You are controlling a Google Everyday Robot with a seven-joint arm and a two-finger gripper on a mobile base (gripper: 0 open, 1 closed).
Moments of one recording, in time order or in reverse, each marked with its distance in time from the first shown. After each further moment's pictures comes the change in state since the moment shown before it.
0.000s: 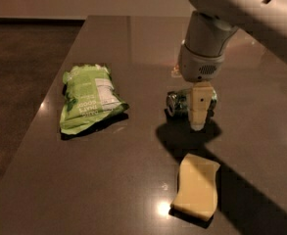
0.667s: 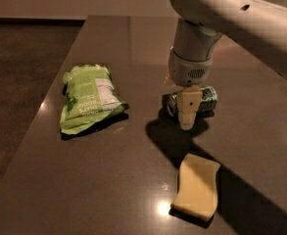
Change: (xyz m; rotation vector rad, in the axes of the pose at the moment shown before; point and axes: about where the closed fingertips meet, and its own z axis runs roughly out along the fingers) arm -0.013 -0.003 0.016 -0.032 0.020 -0.029
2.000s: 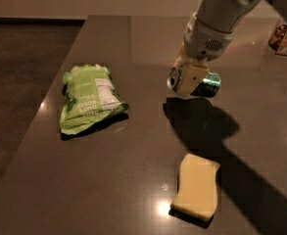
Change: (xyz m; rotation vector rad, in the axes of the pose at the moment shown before) arm 0.003 -0.019 -0.060 0.077 -0.196 0.135
